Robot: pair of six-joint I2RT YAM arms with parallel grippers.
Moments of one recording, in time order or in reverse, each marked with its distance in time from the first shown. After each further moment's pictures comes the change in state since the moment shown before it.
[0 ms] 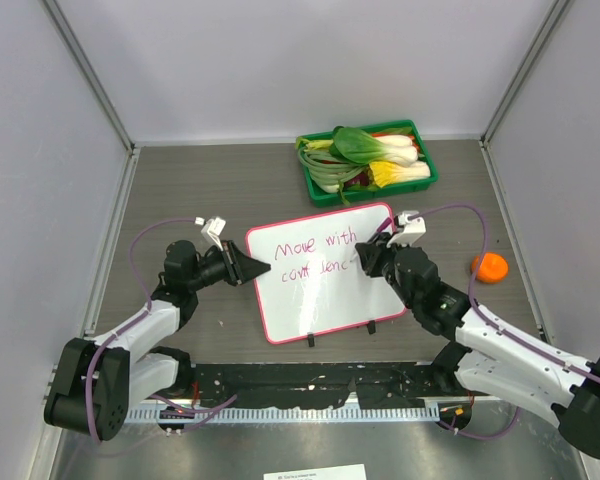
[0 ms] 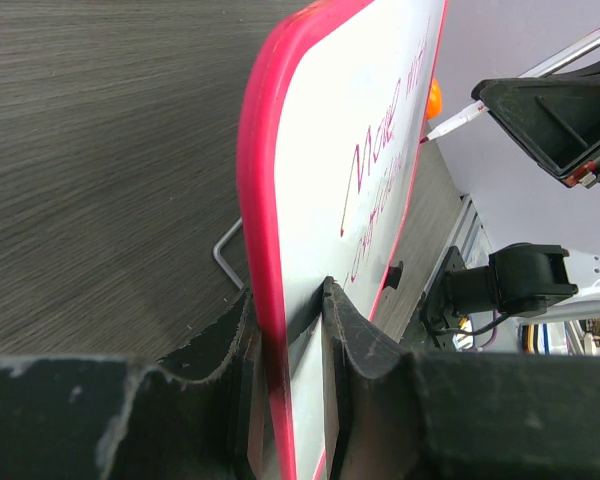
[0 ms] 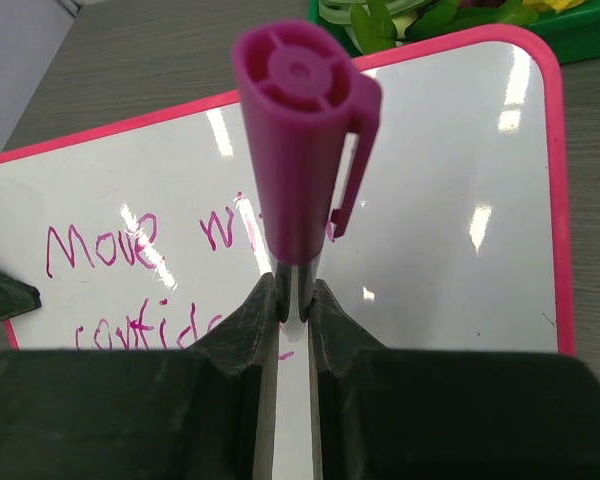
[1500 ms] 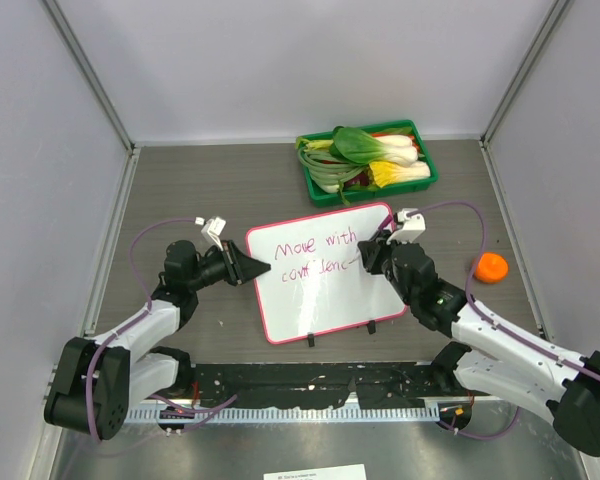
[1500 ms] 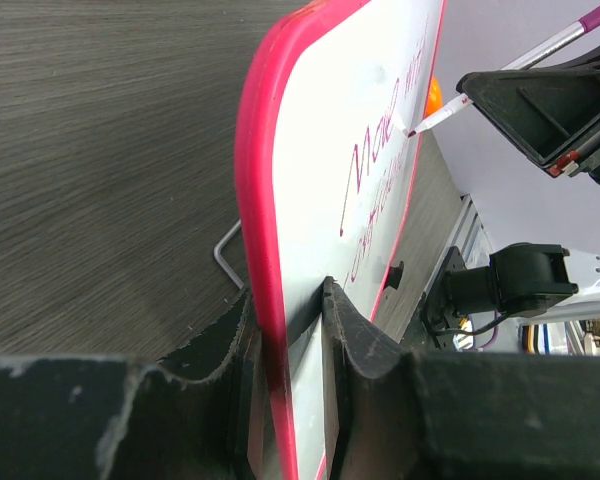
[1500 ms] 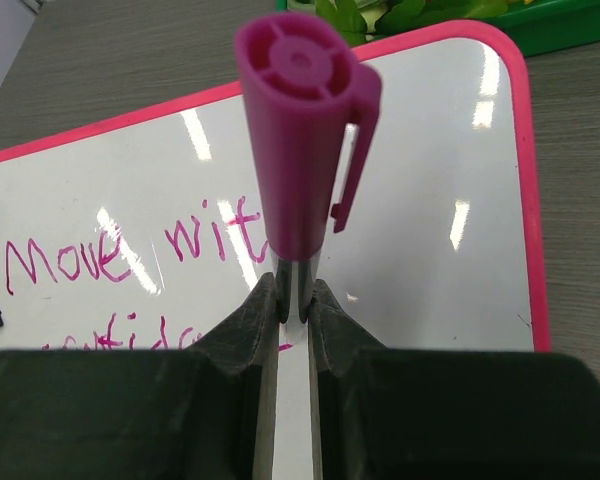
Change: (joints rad) left arm 0.000 0.005 0.000 0.004 0.000 0.000; right arm -0.039 0.048 0.008 0.000 0.007 -0.001
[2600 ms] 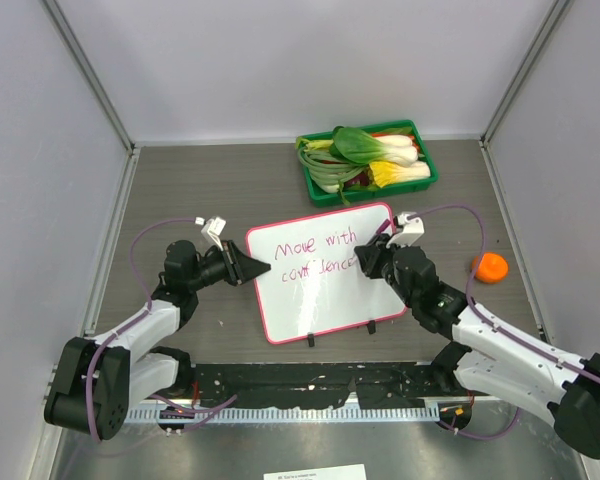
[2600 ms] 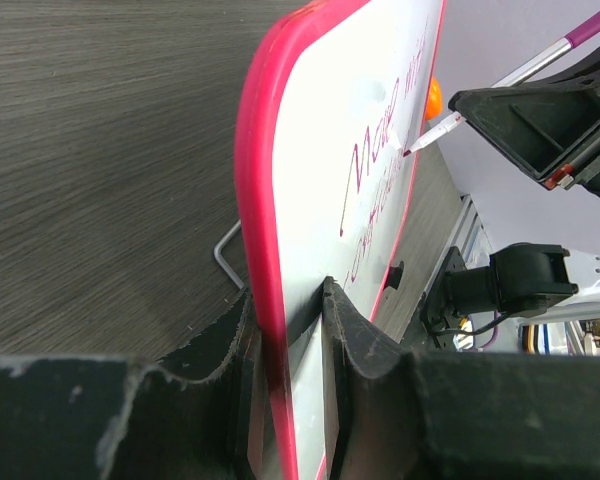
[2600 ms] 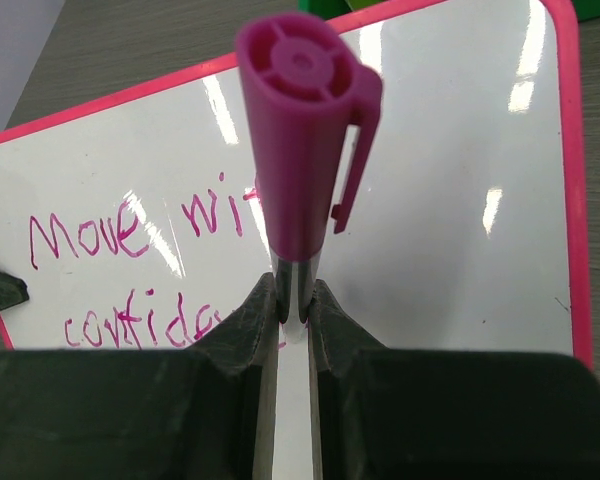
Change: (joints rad) left arm 0.000 0.000 0.000 0.000 0.000 0.000; right arm -0.005 -0.011 -0.030 0.014 -0.068 0.041
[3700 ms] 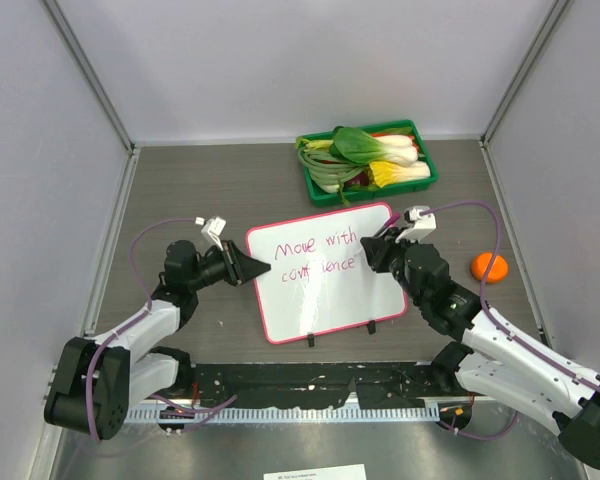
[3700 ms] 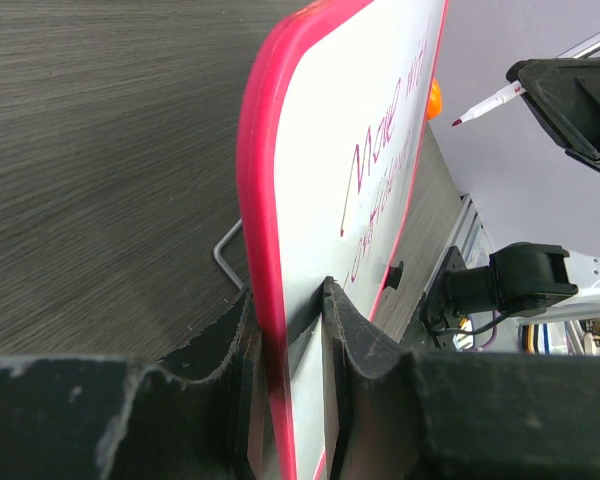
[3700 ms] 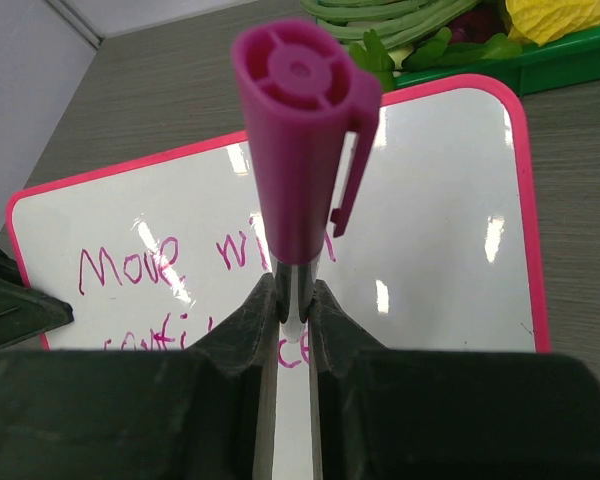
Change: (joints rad) left arm -0.001 0.000 0.000 0.000 0.000 0.000; right arm -0.002 -0.092 0.060 -0.076 0.025 -0.029
